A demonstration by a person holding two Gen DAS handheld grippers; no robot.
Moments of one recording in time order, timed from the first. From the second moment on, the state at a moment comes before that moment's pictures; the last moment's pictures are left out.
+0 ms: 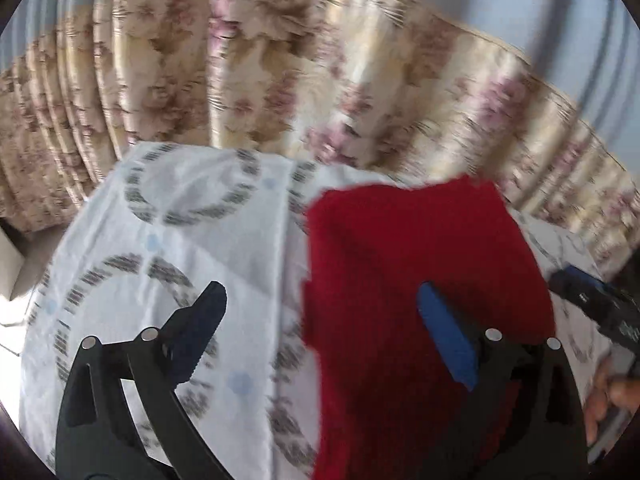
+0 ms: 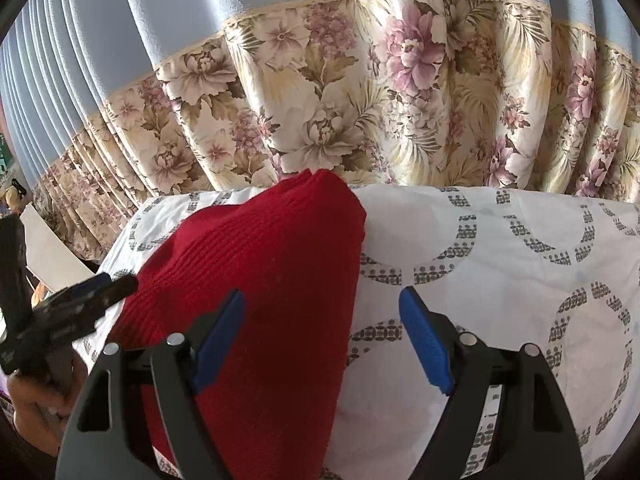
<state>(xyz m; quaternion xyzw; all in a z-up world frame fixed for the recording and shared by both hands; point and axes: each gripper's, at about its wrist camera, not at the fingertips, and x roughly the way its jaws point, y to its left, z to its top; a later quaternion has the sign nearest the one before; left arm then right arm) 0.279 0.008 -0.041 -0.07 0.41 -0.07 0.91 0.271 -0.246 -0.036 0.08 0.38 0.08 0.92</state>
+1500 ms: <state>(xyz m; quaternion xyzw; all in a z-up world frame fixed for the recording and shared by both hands) 0.223 -0.165 0.001 -0.08 0.37 -0.19 0.91 0.244 -0.340 0.021 0.04 0.32 0.13 0.94</state>
